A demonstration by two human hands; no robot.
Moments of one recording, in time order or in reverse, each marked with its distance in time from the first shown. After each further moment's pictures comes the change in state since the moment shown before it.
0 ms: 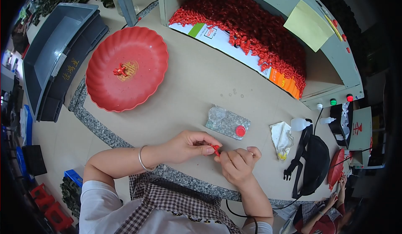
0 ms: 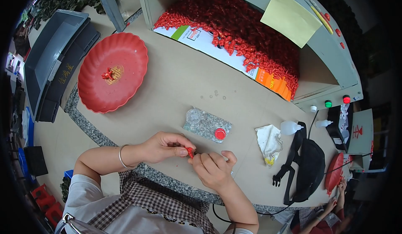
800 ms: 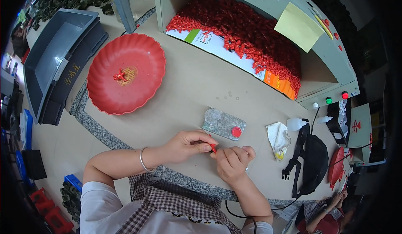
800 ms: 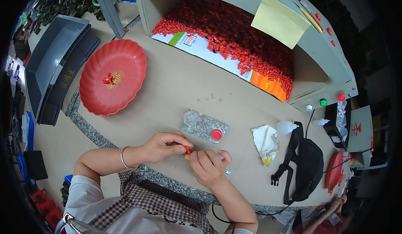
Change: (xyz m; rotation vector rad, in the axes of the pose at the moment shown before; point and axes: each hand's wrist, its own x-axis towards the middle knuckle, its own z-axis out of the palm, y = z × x) left_hand 0.003 -0.004 -0.001 0.120 0.034 0.146; right_hand 0.000 -0.007 0.007 -0.045 0.073 0.060
